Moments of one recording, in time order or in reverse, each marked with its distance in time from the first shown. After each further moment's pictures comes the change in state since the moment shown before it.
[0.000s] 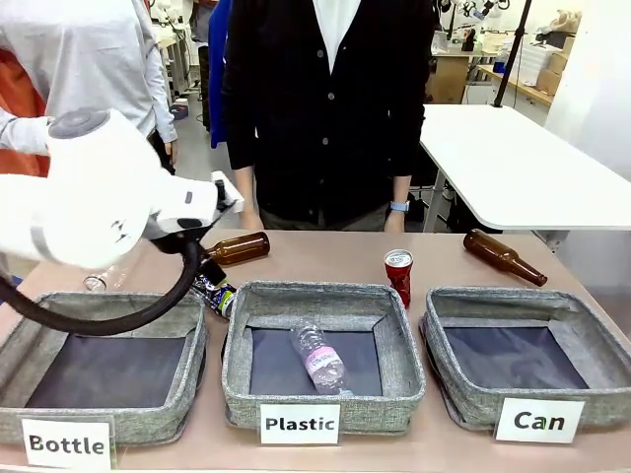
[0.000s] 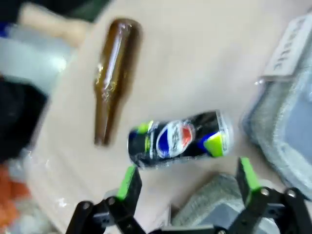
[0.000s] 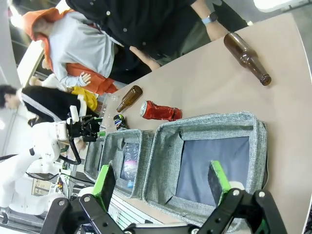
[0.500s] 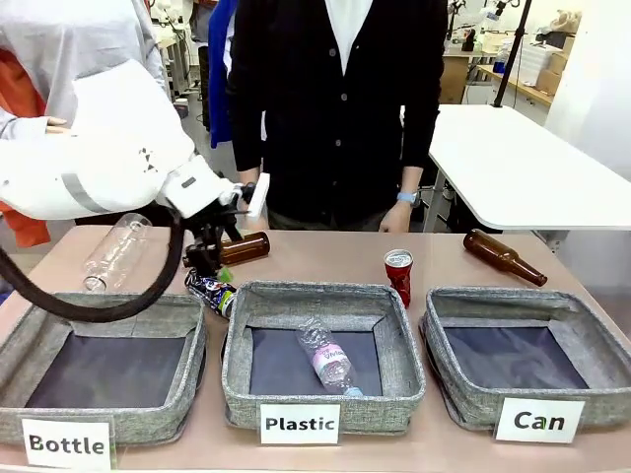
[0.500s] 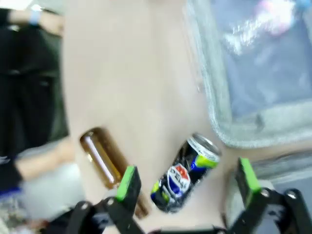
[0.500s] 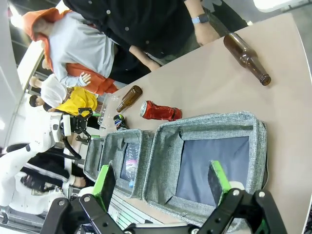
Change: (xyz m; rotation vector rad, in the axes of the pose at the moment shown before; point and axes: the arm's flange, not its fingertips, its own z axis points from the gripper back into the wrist) left arm 0.037 0.007 0.013 -0.222 -0.057 -0.772; right arm 0.000 0.000 0.000 0.000 0.000 0.000
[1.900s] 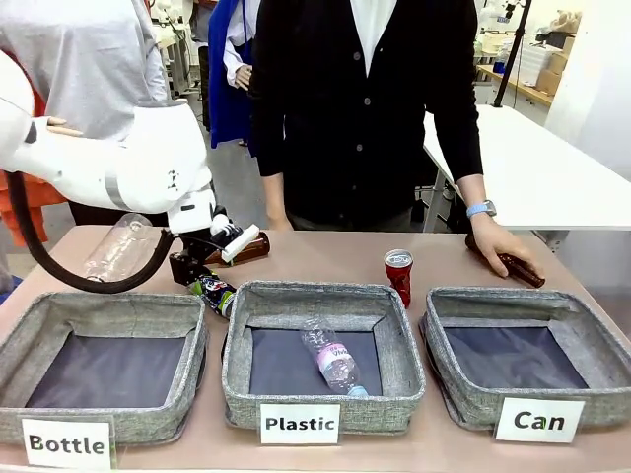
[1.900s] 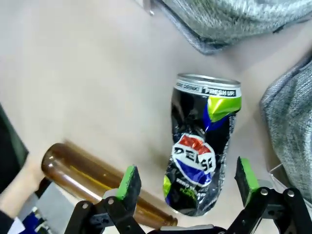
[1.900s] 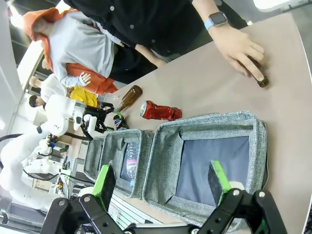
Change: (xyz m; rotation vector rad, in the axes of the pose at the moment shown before) left arm -0.055 0.053 -0.085 -0.235 0.169 -0.370; right arm 0.000 0.000 0.000 0.000 0.001 0.000
